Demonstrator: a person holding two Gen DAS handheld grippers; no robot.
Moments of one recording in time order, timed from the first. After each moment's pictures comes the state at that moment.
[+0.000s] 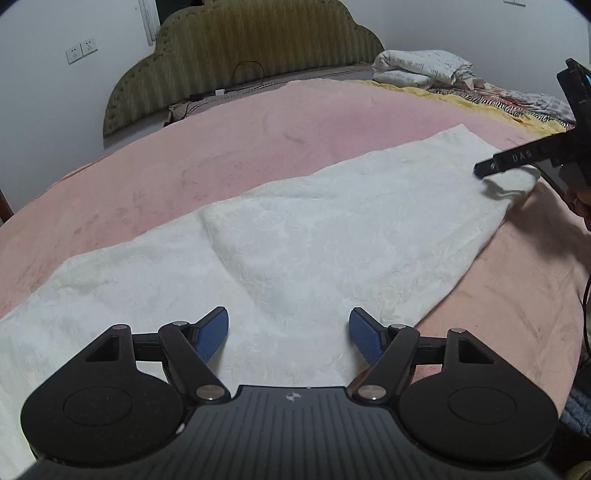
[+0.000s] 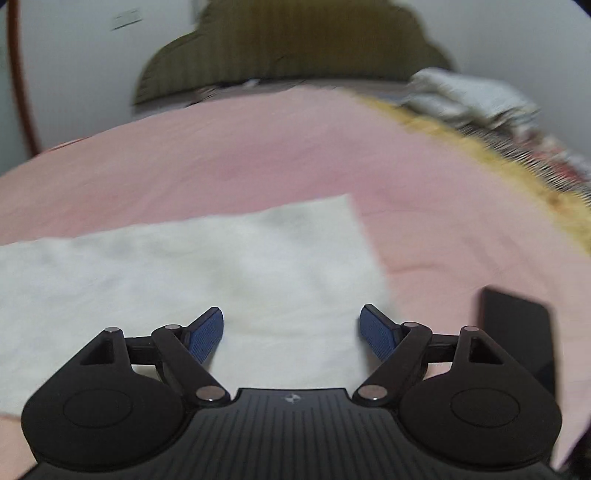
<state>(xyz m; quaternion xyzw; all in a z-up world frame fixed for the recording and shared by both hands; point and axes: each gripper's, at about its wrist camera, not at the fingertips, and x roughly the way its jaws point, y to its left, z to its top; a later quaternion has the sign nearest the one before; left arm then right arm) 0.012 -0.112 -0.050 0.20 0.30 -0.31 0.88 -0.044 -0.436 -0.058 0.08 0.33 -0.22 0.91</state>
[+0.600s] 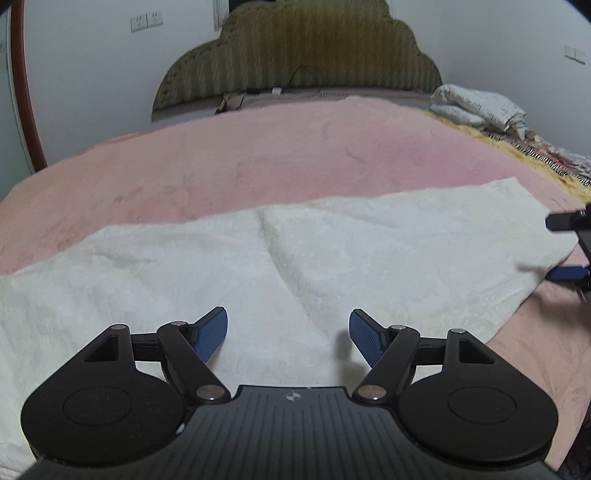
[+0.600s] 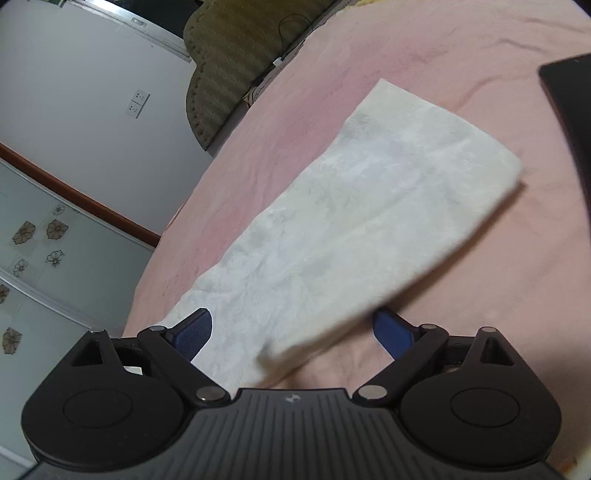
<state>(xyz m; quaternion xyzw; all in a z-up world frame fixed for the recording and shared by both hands) 0.037 -0.090 -0.043 0.12 0.33 -0.24 0.90 -0.089 -0.452 -0.081 0.45 0.30 -0.01 0.84</state>
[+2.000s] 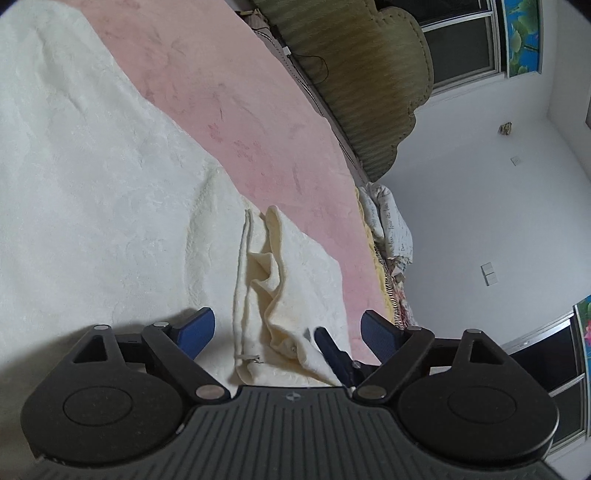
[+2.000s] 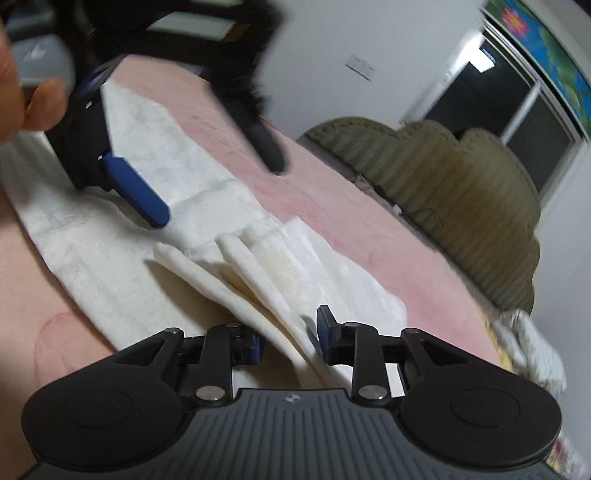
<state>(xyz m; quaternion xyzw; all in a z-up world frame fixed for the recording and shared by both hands) 0.118 -0.046 -0.075 -0.35 0.46 -0.36 0.73 -0.020 -0.212 -0.091 -0.30 0.24 -0.02 0.92</state>
